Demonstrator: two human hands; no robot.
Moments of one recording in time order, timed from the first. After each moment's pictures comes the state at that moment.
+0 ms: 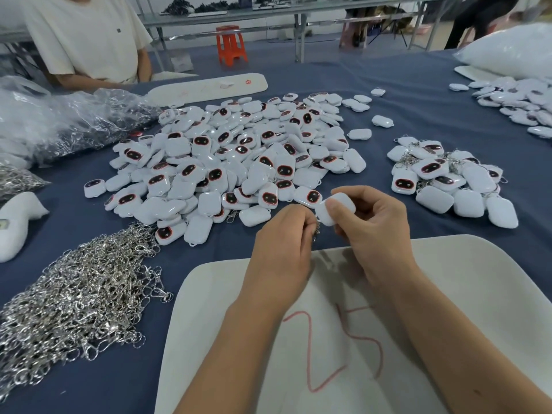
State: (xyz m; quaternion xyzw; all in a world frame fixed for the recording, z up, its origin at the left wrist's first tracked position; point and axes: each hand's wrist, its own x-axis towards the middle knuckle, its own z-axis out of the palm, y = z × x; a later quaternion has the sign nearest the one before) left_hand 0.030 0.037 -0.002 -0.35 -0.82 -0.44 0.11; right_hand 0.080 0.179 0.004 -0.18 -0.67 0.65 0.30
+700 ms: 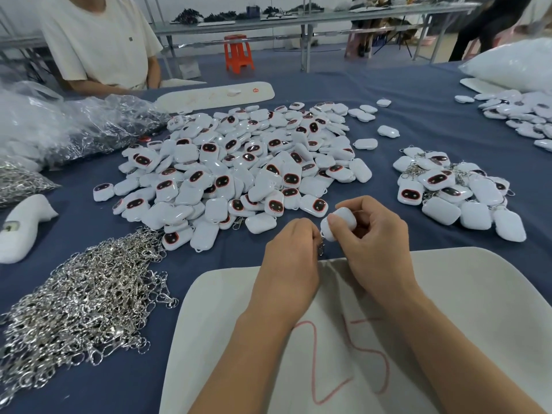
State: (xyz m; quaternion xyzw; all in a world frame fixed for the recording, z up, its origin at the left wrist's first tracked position) left_hand 0.036 0.042 -0.002 -0.31 -0.86 -0.39 0.07; right_hand 0.079 0.177 -0.002 -0.16 -0.79 0.49 0.34
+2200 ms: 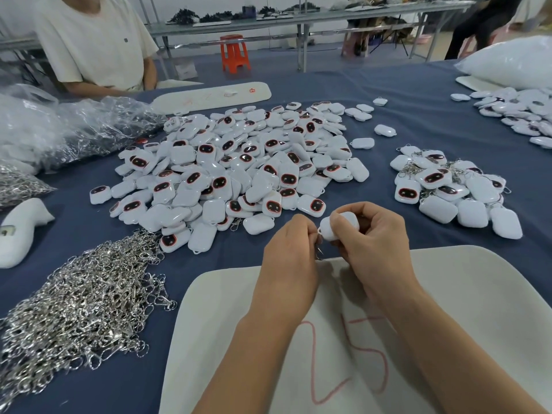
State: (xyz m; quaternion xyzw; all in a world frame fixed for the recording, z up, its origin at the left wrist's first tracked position) left_hand 0.045 0.044 0.009 -0.24 -0.85 -0.46 0.02; right_hand 0.079 0.172 0.001 -0.22 -0.70 0.62 0.28
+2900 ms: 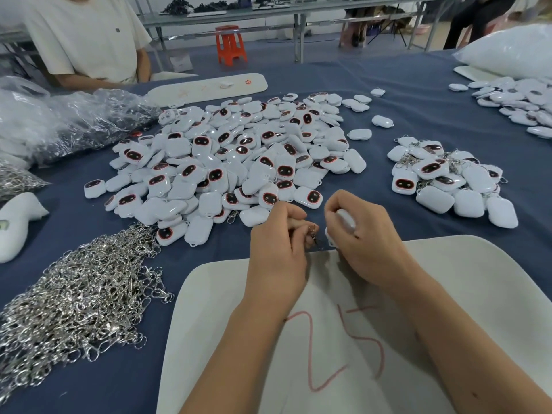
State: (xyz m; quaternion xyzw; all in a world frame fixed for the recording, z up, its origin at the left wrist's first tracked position) left_hand 0.032 0.040 -0.007 -0.23 -0.78 -0.58 0.04; right_hand 0.085 0.187 0.006 -0.06 -0.88 0.41 0.23
